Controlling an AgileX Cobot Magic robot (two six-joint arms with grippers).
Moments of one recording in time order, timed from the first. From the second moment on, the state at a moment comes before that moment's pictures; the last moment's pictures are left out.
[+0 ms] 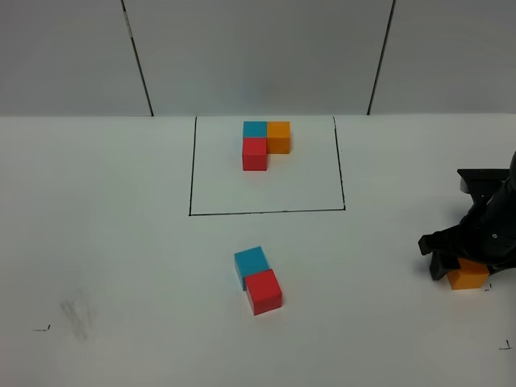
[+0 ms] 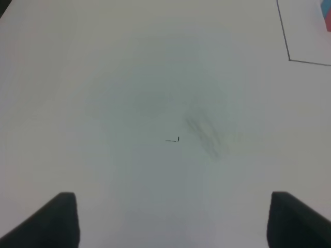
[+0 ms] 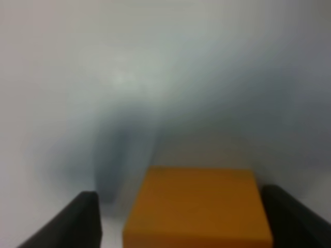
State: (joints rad) left arm 0.04 -0.01 -0.51 0.04 1.08 -0.14; right arm 0.03 1.99 -1.12 0.17 0.68 -0.14
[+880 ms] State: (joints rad) left arm 0.04 -0.01 -0.51 0.04 1.08 -0.14; right arm 0.03 1.99 -1.12 0.11 0.67 -0.09
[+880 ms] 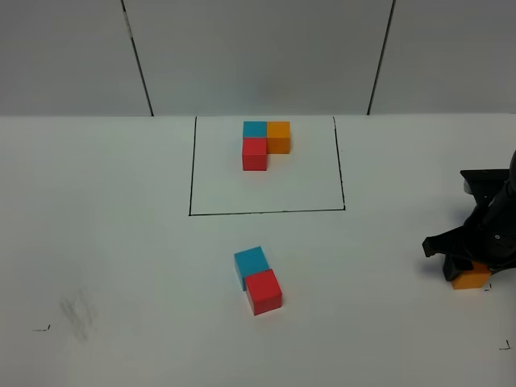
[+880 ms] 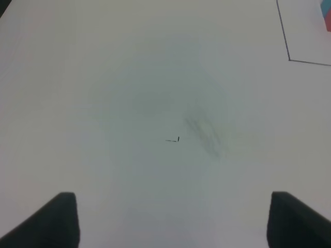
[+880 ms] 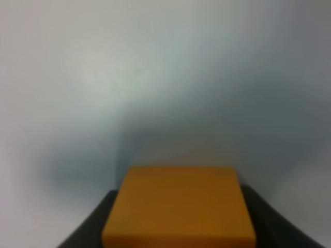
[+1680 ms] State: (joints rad) left arm 0.04 -0.01 -0.51 0.04 1.08 -0.14; right arm 0.08 1.75 -1.12 0.04 0.82 -0.40
